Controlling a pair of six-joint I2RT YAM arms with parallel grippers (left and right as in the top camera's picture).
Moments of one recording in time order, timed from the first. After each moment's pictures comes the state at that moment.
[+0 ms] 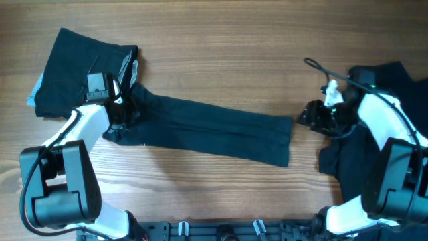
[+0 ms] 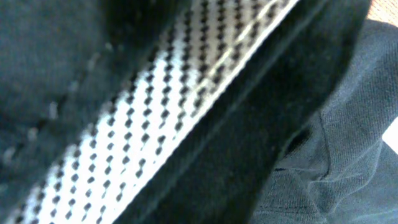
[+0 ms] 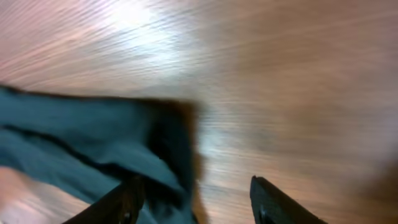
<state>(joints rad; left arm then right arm) 0.13 1.73 0.89 -0.42 0.12 -0.38 -0.20 1.72 1.01 -0.82 -0.46 0.05</state>
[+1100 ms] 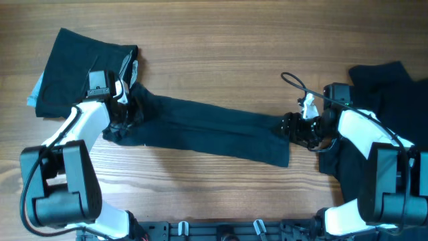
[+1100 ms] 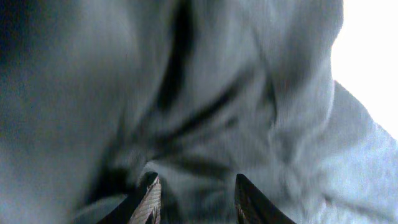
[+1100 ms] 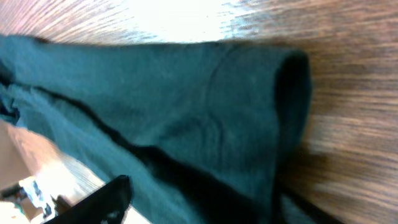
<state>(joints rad) 0.11 1.72 0.94 -0.55 0.24 -0.31 -0.09 1.69 0.80 -0.61 -0.62 0.15</state>
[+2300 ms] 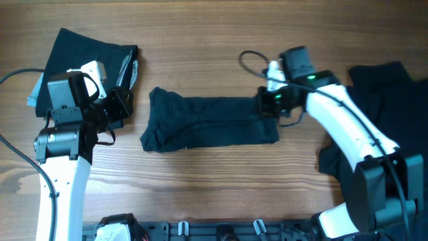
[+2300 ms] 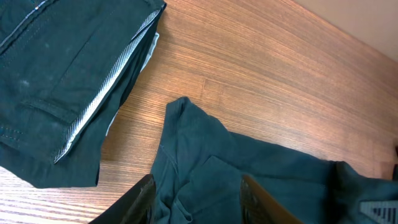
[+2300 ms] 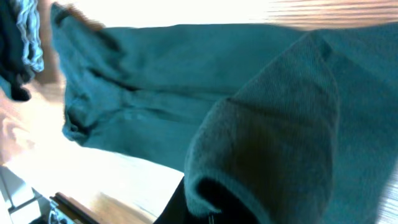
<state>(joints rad) 0.11 1.14 1.01 -0.72 0.26 -0.31 0.29 1.68 1.18 -0.77 -0.47 0.36</state>
